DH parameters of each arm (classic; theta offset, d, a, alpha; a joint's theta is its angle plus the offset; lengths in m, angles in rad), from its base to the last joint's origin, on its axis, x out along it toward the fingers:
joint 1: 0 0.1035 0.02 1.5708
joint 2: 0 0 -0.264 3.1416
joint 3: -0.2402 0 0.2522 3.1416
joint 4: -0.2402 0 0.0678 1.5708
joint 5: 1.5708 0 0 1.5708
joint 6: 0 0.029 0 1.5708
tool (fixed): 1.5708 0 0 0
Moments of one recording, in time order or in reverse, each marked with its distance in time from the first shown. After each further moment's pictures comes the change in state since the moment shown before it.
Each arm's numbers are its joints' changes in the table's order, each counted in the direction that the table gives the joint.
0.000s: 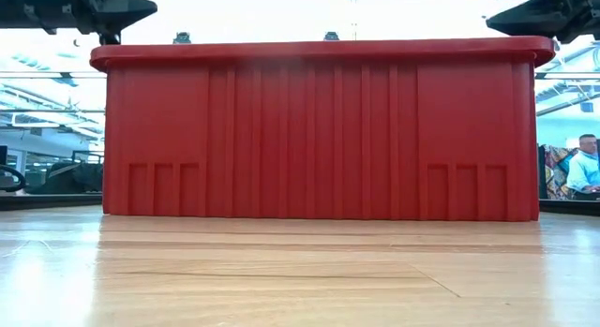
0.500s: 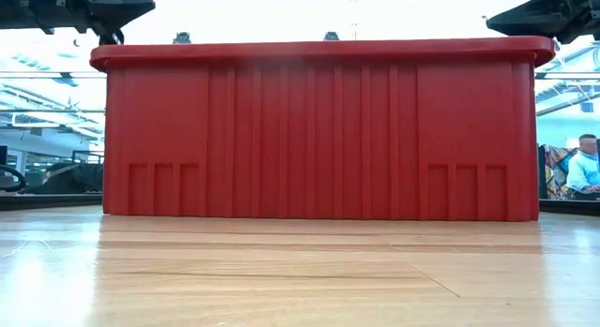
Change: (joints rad) left arm 0.000 0.000 0.000 -0.006 0.067 -0.161; right arm 0.000 0.000 0.000 -0.001 -0.001 -0.006
